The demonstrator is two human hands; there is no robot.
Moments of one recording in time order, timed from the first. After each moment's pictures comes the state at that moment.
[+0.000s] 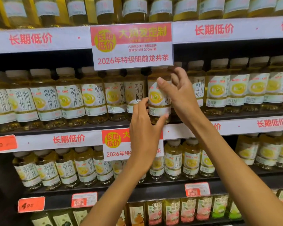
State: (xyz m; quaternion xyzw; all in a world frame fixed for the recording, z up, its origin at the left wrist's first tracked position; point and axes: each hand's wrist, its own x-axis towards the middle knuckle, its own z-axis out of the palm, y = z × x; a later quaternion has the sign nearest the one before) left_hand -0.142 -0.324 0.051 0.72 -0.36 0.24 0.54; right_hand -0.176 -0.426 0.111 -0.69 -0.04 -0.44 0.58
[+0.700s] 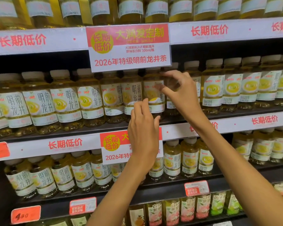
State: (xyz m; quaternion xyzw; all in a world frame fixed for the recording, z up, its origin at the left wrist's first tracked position) left_hand -0.134 -0.333 0.046 0.78 -0.35 0.34 0.40; right_hand -0.164 -0.450 0.108 -0.81 0.05 -0.54 0.23
